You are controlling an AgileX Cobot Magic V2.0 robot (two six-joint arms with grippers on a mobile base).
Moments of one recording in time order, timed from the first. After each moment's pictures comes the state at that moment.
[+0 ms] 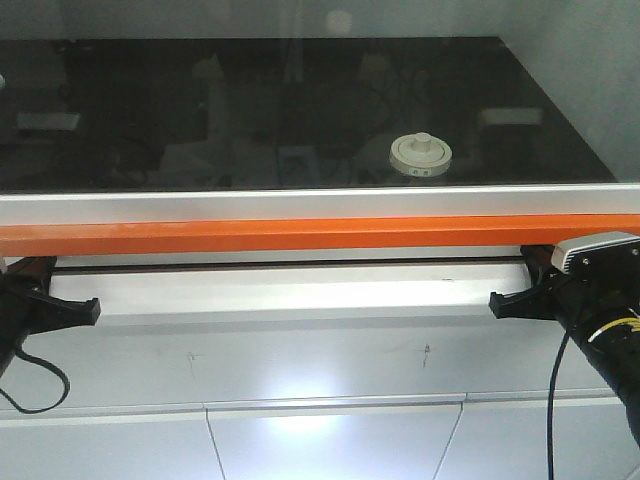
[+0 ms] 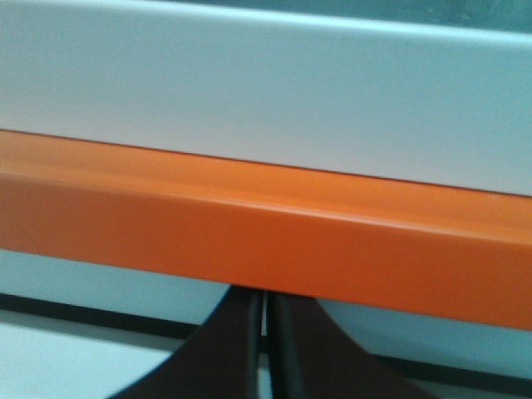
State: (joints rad) left arm -0.02 1.65 -0.34 0.00 -1.10 0.07; right arm -0.02 1.73 -0.39 -0.21 -1.13 -0.01
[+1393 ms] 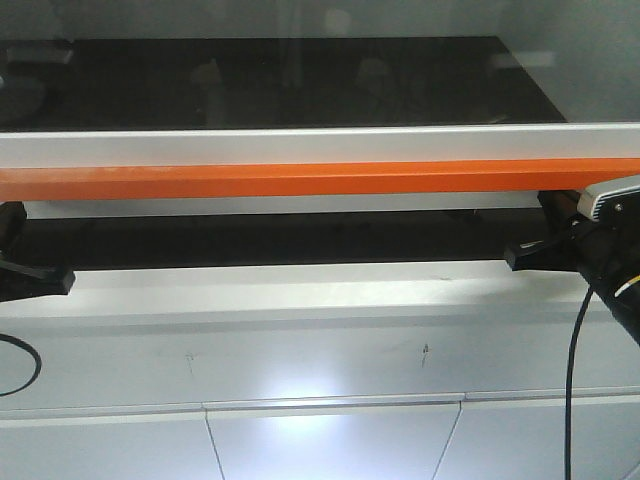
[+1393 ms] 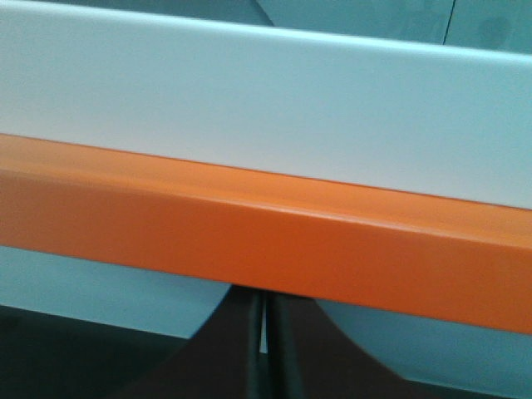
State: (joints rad) left arm -0.02 1.36 -0.36 0.02 -0.95 0.07; right arm -0.02 1.49 -0.49 -0.24 -0.90 0.03
